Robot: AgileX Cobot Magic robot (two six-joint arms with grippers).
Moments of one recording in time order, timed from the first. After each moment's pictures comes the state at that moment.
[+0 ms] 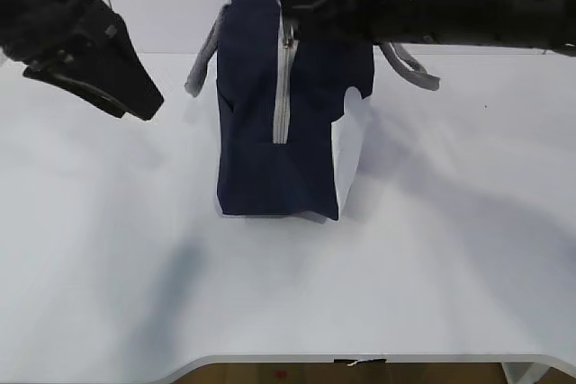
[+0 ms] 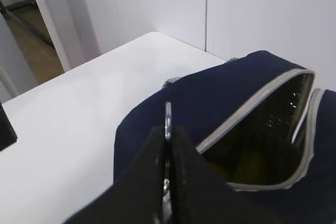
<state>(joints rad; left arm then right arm) -0.34 1.57 -1.39 -0.51 1.16 0.36 0.46 1.53 -1.10 -1.22 -0.28 1.18</state>
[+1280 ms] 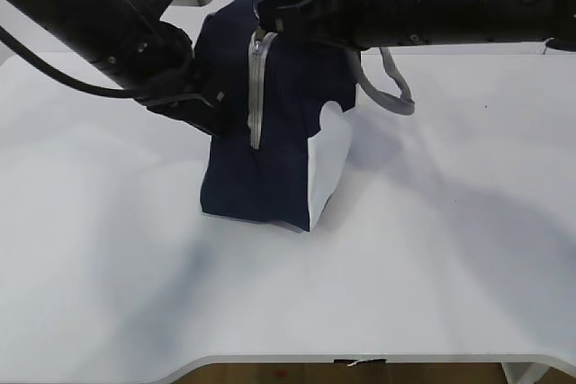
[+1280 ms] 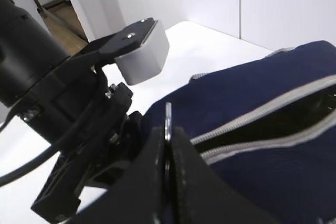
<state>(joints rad) -0.44 1.80 -1.39 -0.56 0.80 0.52 0.46 1.56 -1.15 -1.47 -0.36 1.48</state>
